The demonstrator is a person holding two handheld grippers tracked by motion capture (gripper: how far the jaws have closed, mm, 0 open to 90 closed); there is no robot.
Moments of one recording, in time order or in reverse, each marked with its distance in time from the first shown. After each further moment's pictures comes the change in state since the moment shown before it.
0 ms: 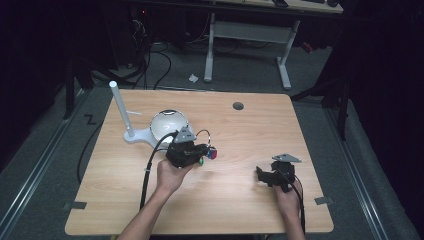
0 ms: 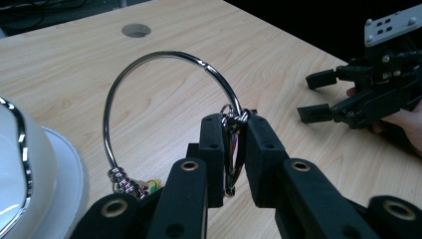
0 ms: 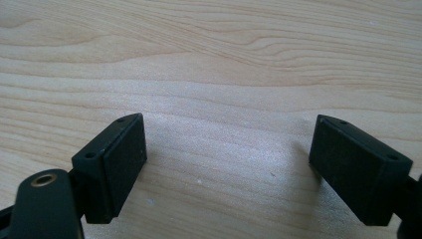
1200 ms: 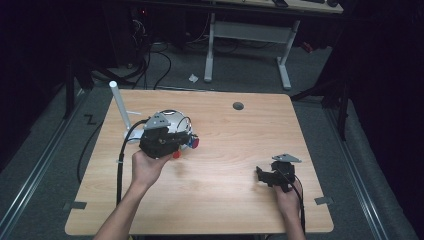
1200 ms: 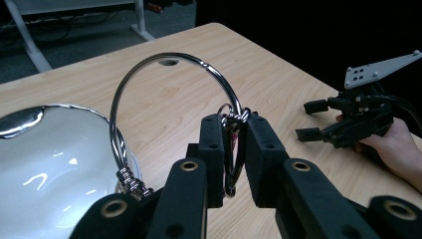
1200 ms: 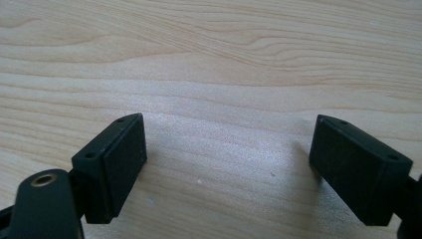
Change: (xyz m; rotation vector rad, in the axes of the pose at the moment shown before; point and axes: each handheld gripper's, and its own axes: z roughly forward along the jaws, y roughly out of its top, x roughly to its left) left arm 0.017 0.033 -0.073 -0.041 0.034 -0.026; right arm 0.000 0.000 0.000 0.000 0.000 0.000
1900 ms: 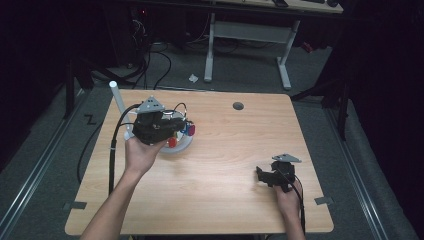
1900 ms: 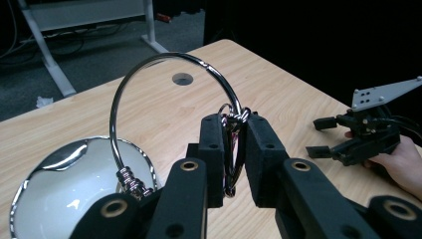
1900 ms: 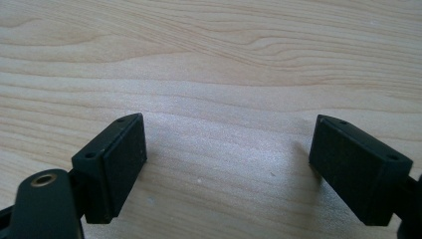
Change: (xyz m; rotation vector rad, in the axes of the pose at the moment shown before) left arm 0.015 0.032 -0.014 -0.019 0.032 0.017; right arm 0.000 0.000 0.000 0.000 0.001 -0.001
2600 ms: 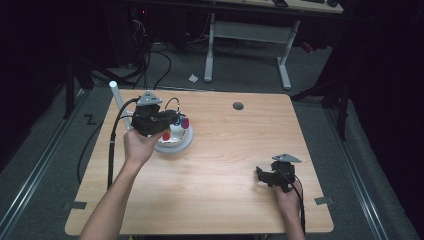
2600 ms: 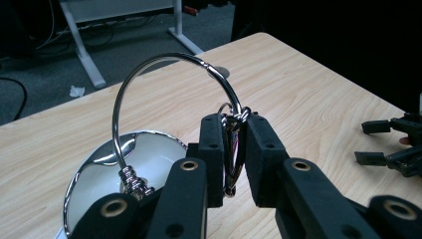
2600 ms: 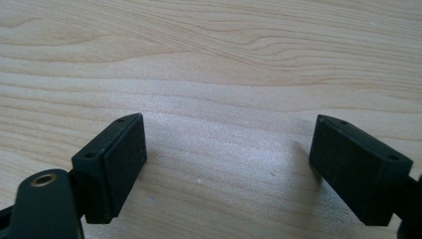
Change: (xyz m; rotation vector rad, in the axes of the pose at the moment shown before) left arm 0.031 -0.006 0.019 0.028 0.095 -0.029; right arm 0.000 0.000 0.000 0.000 0.001 0.001
